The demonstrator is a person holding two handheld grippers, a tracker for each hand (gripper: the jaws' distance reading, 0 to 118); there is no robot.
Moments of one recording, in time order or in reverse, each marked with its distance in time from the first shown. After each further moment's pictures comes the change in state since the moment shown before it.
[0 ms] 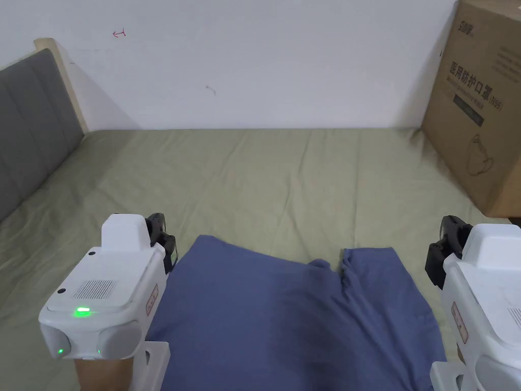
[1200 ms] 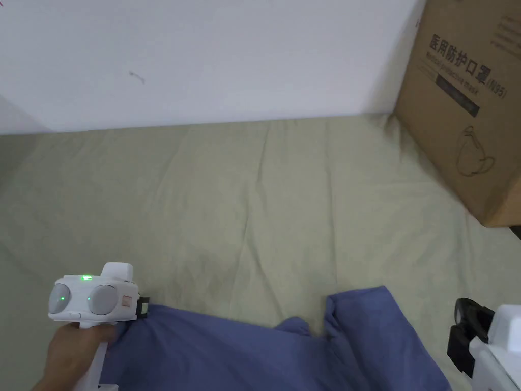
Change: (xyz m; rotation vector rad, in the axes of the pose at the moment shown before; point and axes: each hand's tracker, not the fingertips) left arm 0.005 -0.113 -0.371 -0.835 -0.114 -0.085; right arm 0.044 -0.088 -0.181 -0.350 -0.097 -0.046
